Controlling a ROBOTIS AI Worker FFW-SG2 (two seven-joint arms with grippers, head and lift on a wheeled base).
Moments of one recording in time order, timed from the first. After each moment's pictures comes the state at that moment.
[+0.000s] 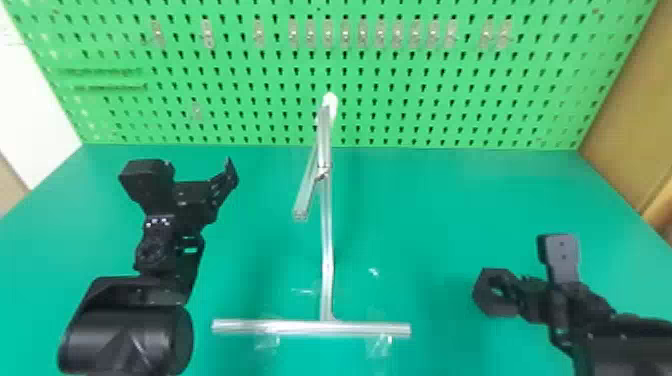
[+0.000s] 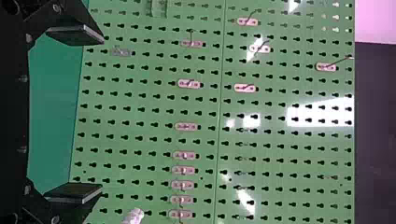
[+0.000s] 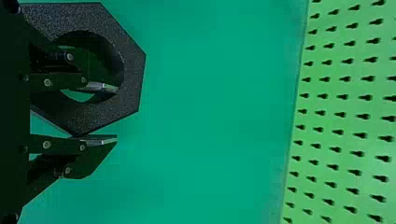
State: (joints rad) left arm -0.08 0.10 0.01 -1.58 0.14 -0.04 0.06; right arm -0.08 -0.12 -0.11 -1.49 0.12 0.65 0.21
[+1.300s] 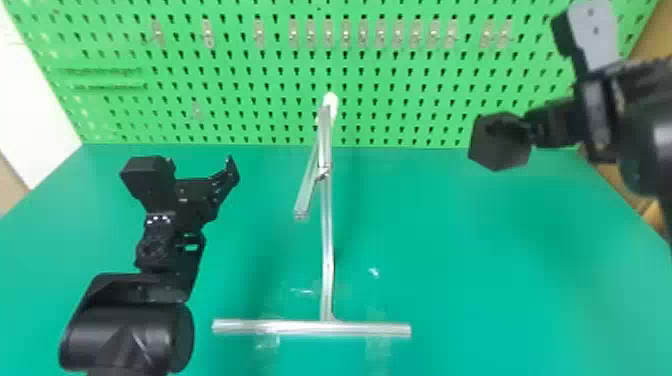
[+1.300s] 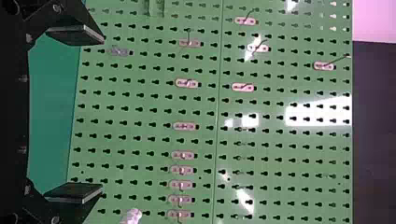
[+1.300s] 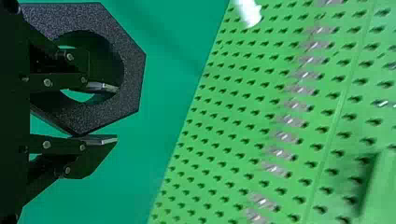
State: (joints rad) left arm -0.09 0.10 0.00 -1.57 0.13 -0.04 0.06; right arm -0.57 -0.28 0.19 -2.00 0.25 1.45 0.51
